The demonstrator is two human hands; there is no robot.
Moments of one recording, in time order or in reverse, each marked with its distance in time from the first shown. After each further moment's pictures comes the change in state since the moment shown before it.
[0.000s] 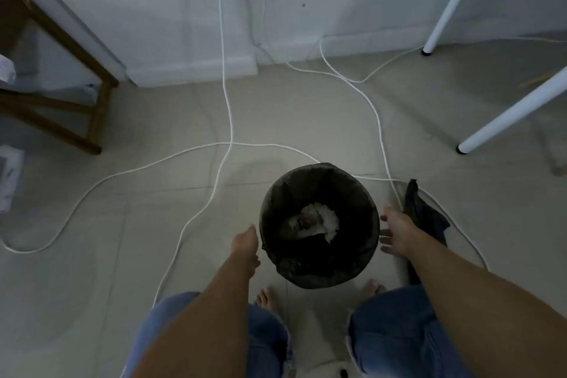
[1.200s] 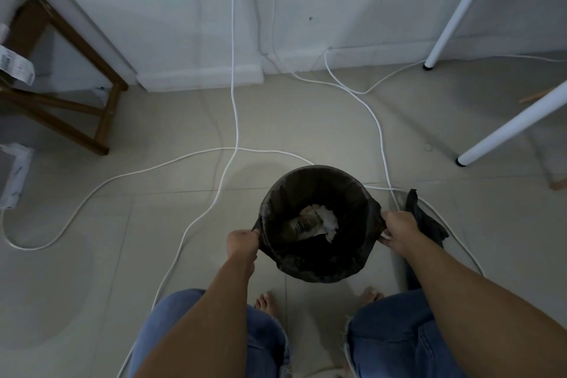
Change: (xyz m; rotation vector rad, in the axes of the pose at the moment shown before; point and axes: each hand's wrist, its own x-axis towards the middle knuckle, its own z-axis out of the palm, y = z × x) left_hand 0.000 0.002 -0.008 0.055 0.088 0.239; right_hand -0.019 -0.016 0.008 0.165 0.108 -0.175
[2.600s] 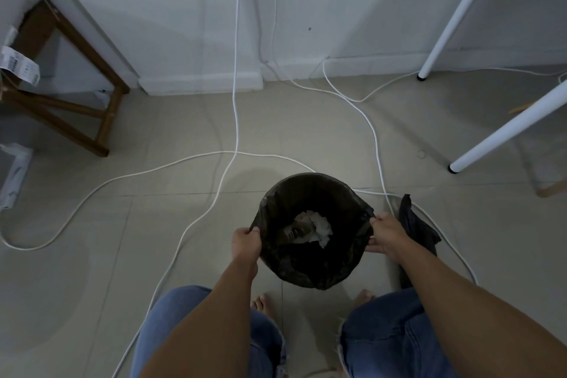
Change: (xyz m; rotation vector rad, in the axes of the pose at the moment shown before) left_hand -0.008 -0.004 0.005 -0.046 0.009 0.086; right_hand -0.015 0.008 0.003 -0.306 -0.100 -0.107
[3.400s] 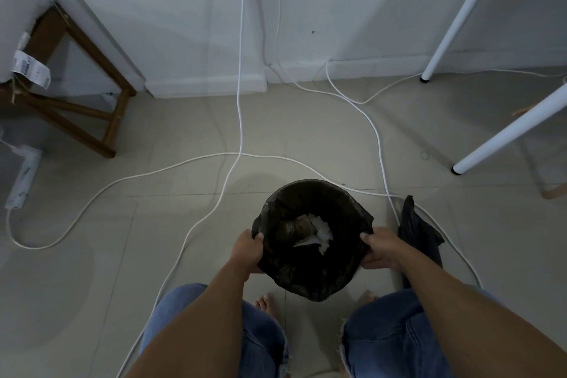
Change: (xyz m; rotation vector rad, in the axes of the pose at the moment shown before) left_hand -0.011 0.000 -0.023 0.274 -0.215 0.031; right_hand -0.014 0.015 0.003 -0.176 -0.182 0.081
